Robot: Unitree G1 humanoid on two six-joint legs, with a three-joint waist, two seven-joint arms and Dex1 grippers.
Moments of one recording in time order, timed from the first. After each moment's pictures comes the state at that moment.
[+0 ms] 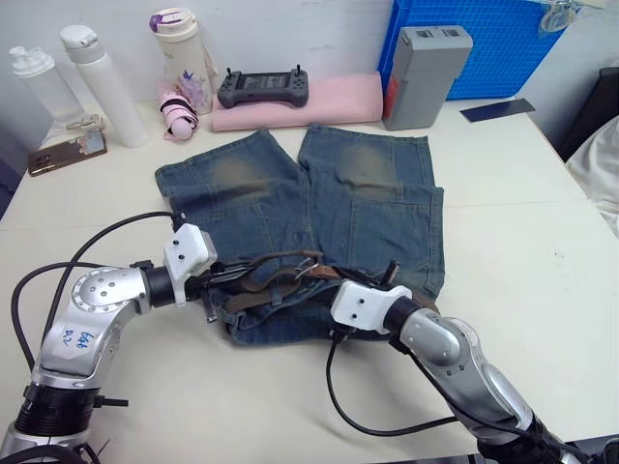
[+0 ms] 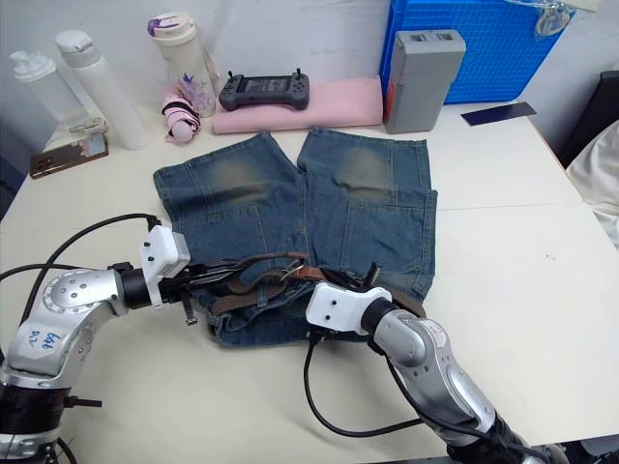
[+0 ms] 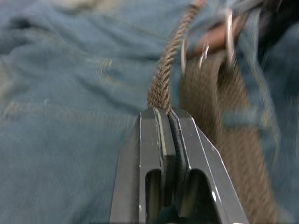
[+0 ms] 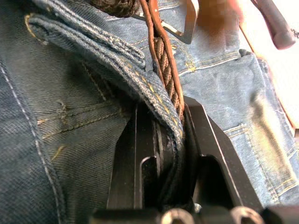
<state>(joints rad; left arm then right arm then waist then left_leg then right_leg) -0.24 0.76 0.08 -0.26 -0.37 0.38 -0.89 -0.19 -0.48 0.46 -0.57 -0.46 0.42 0.49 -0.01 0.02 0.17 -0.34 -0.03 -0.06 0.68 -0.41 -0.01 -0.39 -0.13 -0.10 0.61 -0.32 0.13</state>
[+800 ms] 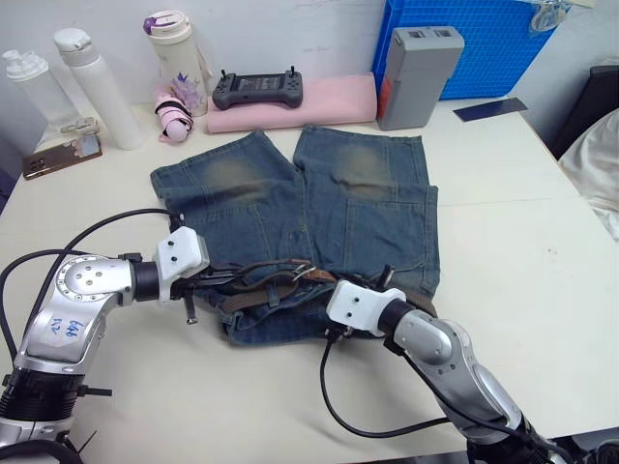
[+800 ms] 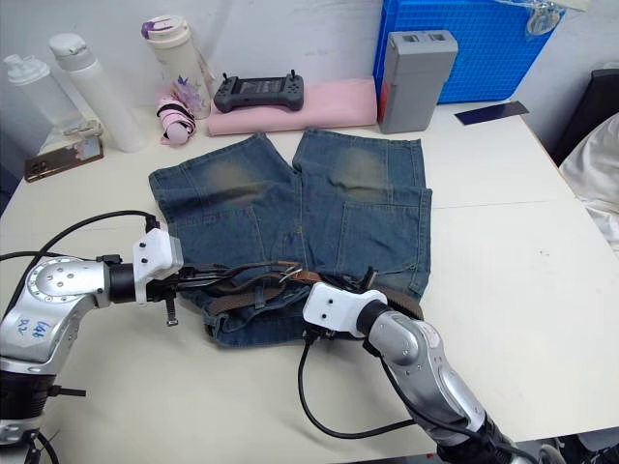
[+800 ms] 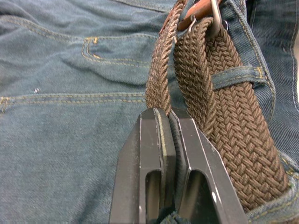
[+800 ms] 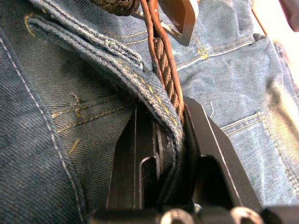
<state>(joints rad) -0.26 0.84 0.06 -0.18 -0.31 0.29 -1.02 -0.18 -0.43 0.46 -0.55 -0.47 0.46 0.53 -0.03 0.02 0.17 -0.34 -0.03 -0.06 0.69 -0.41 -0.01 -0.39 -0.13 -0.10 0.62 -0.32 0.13</state>
